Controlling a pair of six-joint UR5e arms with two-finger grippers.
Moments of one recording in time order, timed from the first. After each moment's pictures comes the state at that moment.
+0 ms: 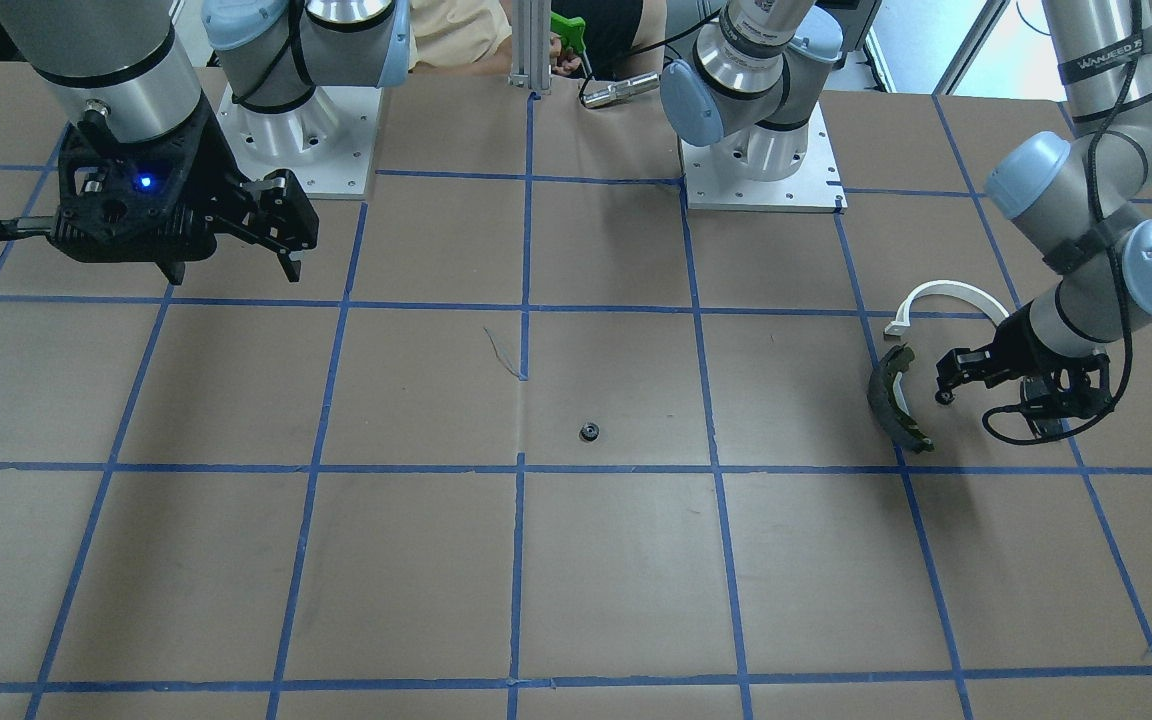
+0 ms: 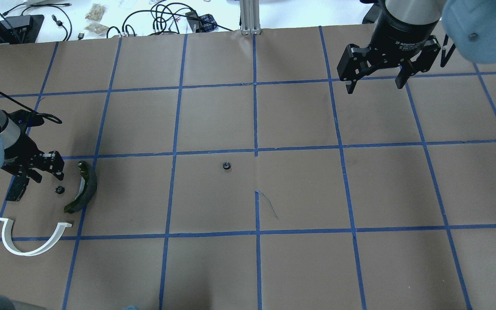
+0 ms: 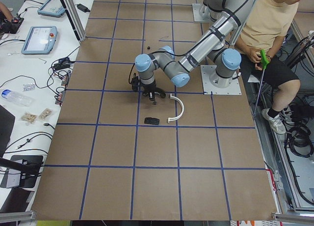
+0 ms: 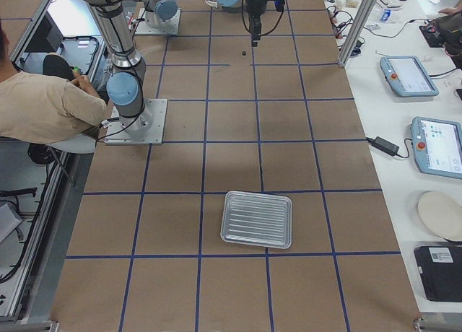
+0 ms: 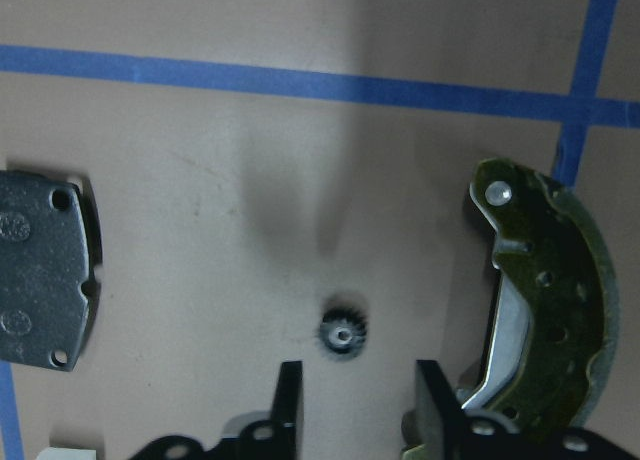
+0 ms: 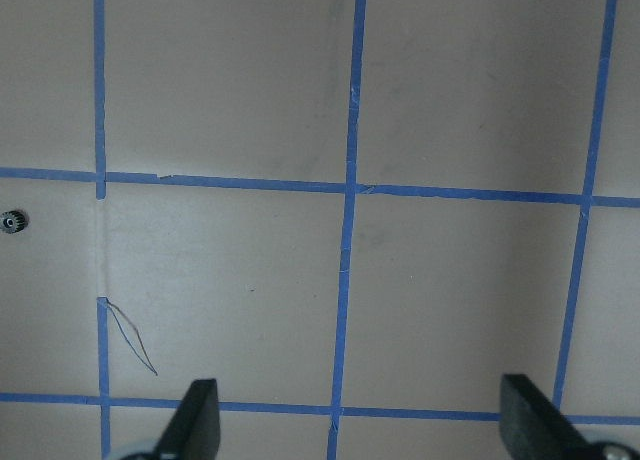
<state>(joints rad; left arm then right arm) -1.02 -1.81 -1.97 -1.05 1.67 0.44 1.60 -1.52 1.50 -1.56 -1.58 -0.03</state>
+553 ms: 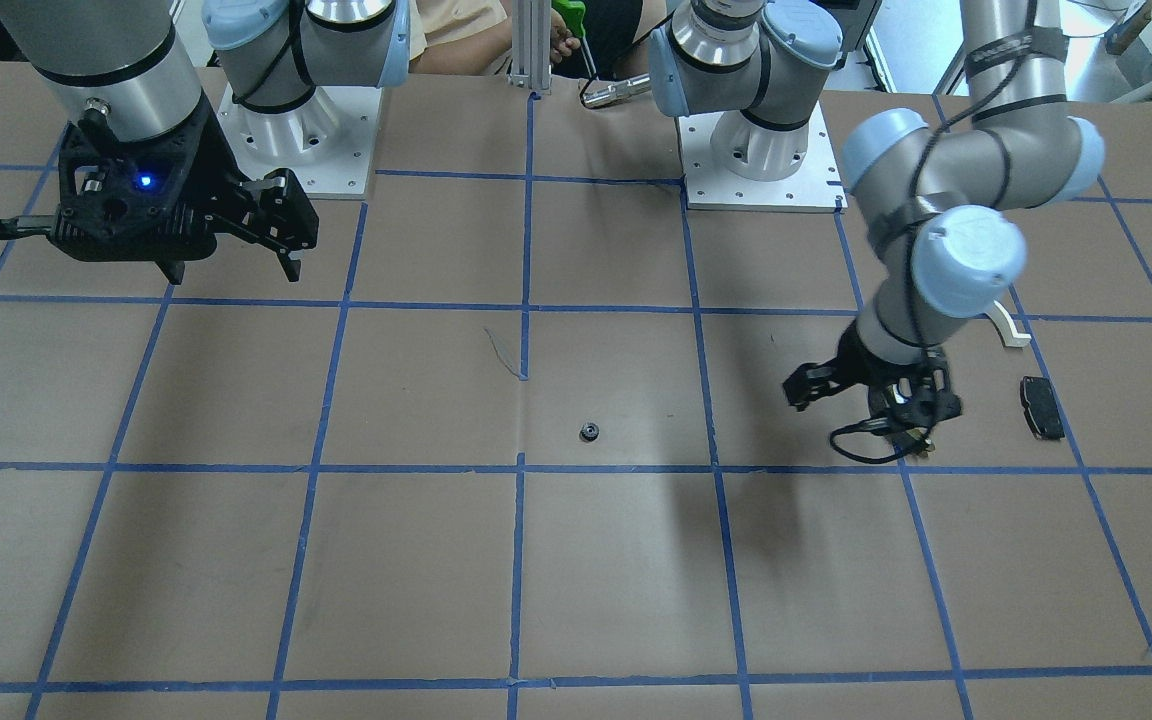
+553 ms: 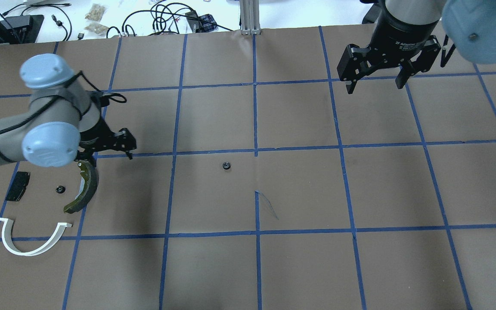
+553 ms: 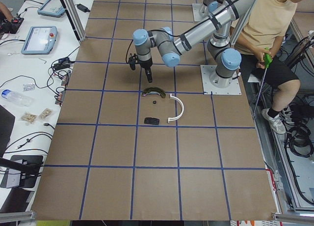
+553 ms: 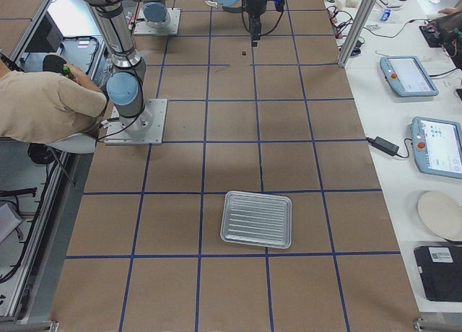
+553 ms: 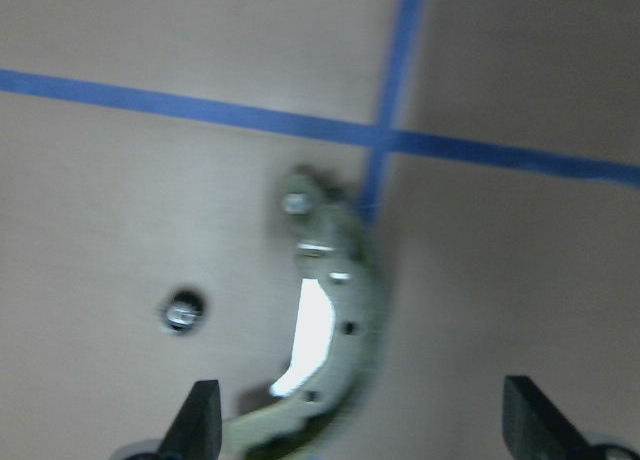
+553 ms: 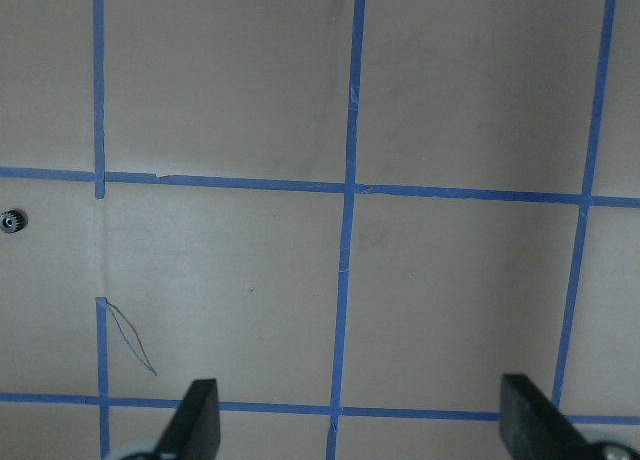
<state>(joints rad) -1.45 -1.78 -1.96 -1.04 1.65 -0.12 1.60 -1.52 1.50 -1.56 -1.58 -0.03</state>
